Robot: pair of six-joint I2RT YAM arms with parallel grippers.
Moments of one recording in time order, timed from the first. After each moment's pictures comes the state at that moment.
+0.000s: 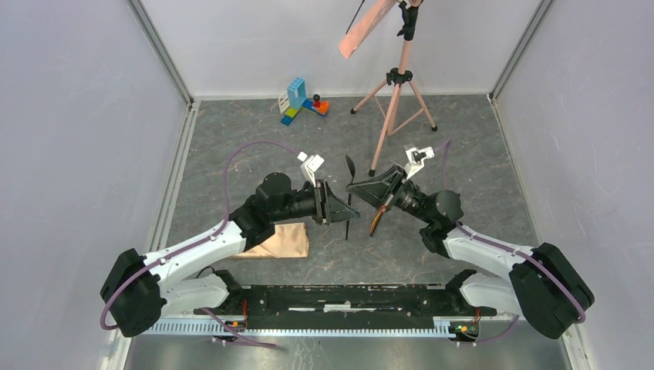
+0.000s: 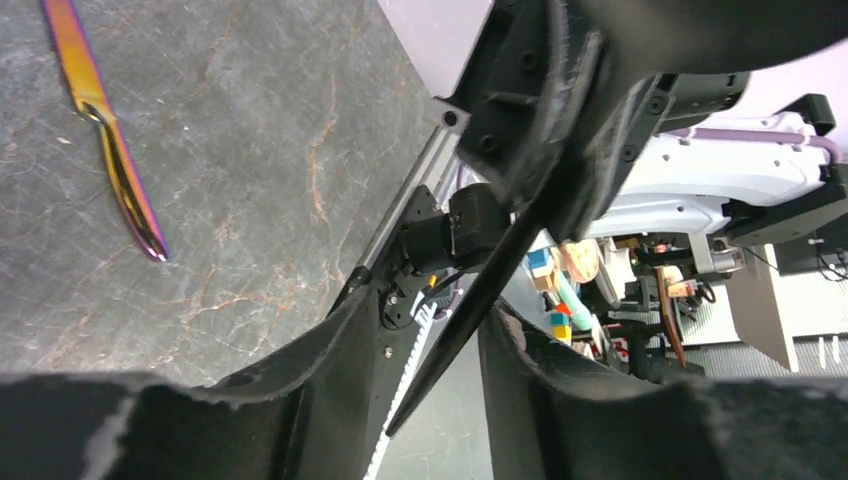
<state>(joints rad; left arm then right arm) -0.80 1.11 0.65 0.28 0.47 -0.89 0.61 1.15 0.39 1.19 -0.54 0.98</state>
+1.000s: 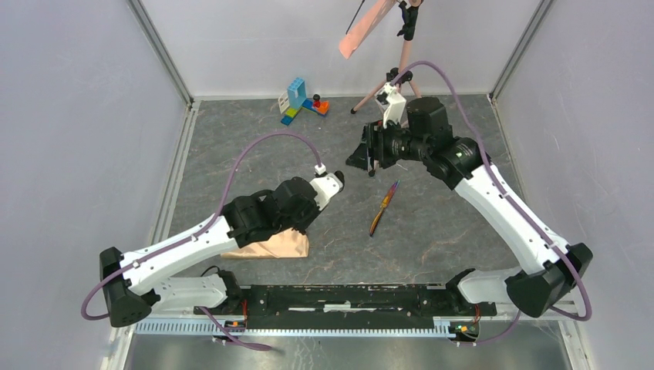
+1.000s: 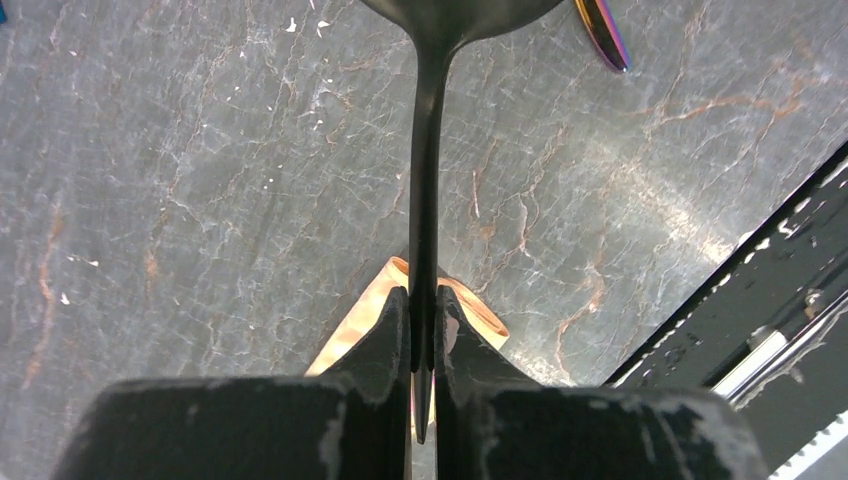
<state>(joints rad) -1.02 1.09 1.01 -0.68 -0.25 -0.02 0.56 1.30 1.42 -0.57 -0.37 0.35</state>
